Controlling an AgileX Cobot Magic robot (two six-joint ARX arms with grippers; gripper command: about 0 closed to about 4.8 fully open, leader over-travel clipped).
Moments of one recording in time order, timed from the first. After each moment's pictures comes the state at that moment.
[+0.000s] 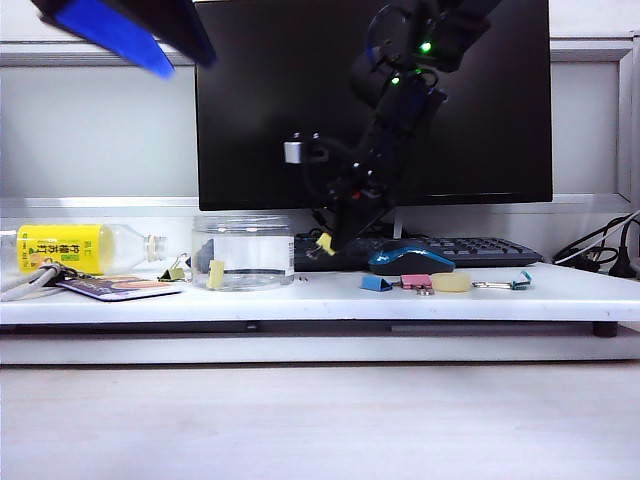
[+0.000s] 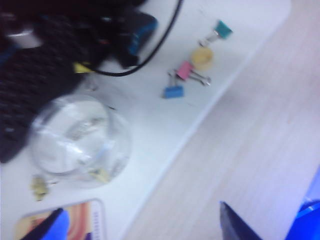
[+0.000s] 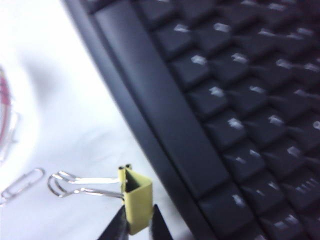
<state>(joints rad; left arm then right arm) -0.69 1.01 0.94 -0.52 0.06 0.32 0.45 2.18 1.95 -0.73 -0.23 -0.62</state>
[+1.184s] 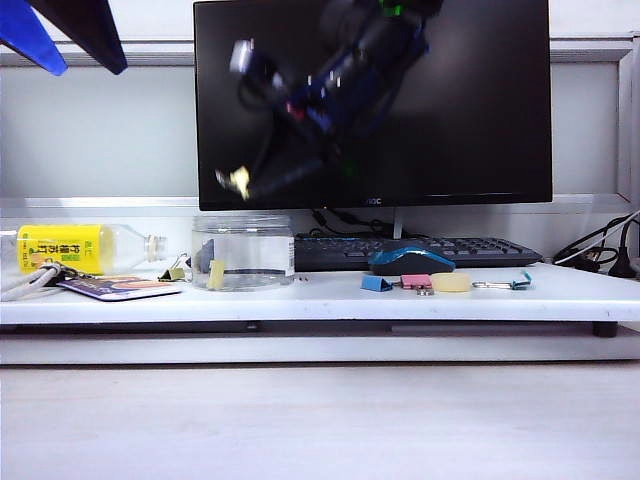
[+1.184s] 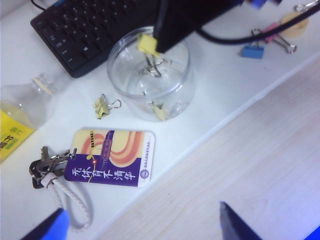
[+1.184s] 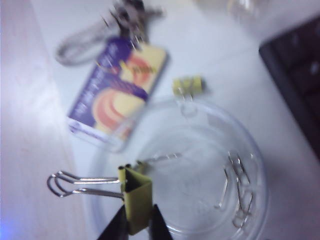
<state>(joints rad) -0.67 0.92 0.94 -0.68 -0.18 0.13 0.54 2.10 1.94 -0.85 -0.62 -0.48</state>
